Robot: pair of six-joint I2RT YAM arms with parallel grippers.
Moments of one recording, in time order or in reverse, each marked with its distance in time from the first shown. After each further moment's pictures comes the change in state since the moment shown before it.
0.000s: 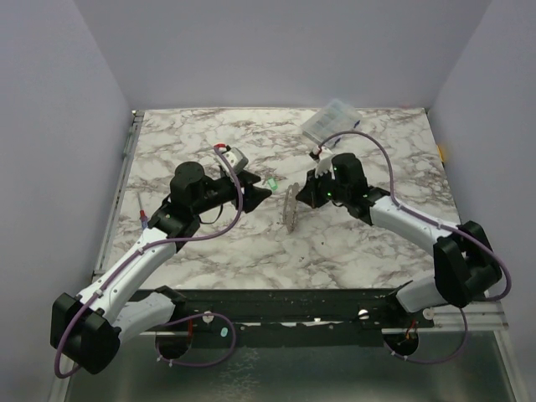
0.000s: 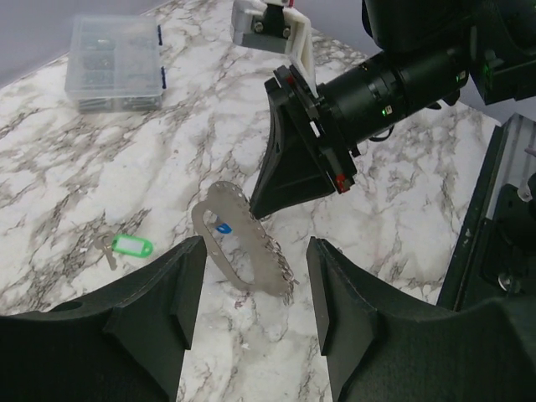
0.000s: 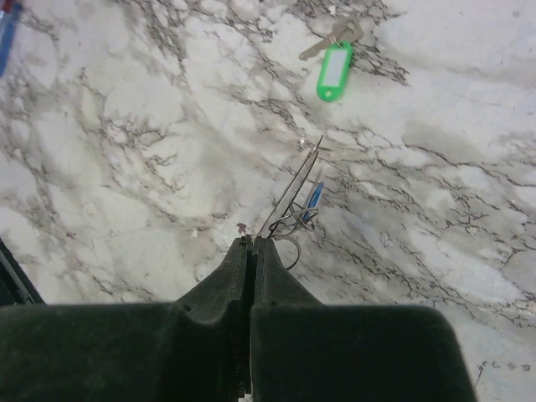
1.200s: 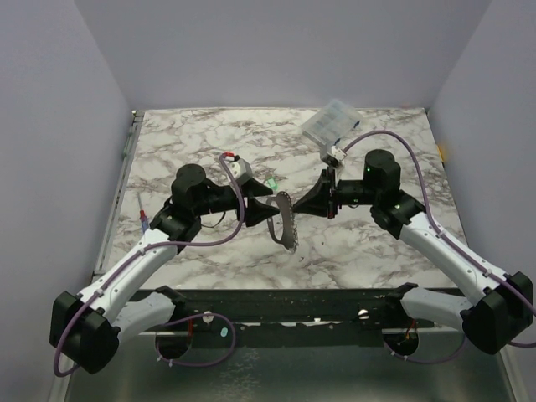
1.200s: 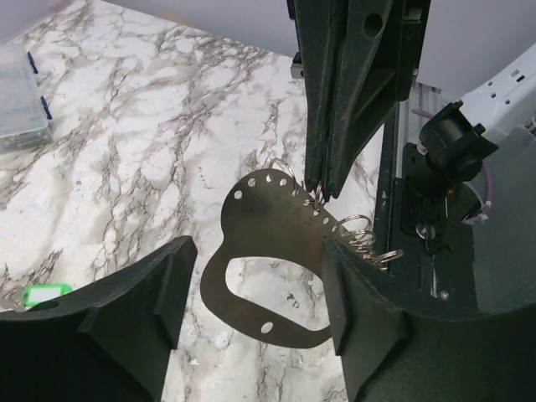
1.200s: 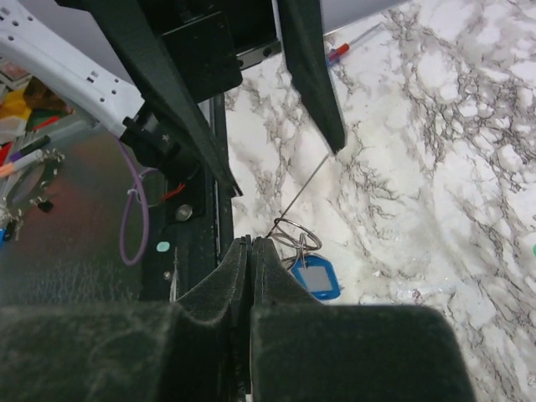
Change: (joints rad) left arm -0.020 0.012 -0.021 0.053 0.292 -0.013; right arm -0.002 -0.346 0.021 -0.013 -0.631 -0.046
